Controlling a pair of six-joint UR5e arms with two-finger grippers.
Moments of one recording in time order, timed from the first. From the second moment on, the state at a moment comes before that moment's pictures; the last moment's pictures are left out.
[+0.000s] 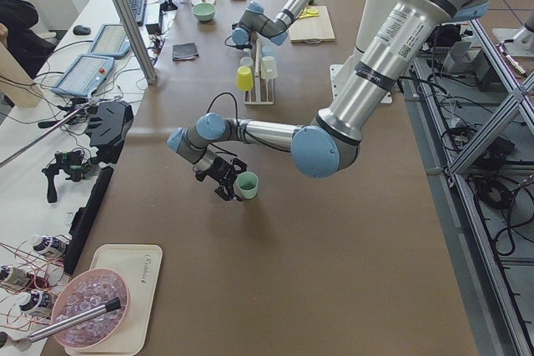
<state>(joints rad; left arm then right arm) -1.02 -2.19 -1.01 -0.96 -2.28 0.36 0.63 -0.72 1.06 -2.28 1.36 -0.53</state>
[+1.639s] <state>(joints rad) -0.97 -2.23 -0.96 -0.89 -2.19 0.50 0.64 -0.79 1.12 -2.27 1.36 -0.54</state>
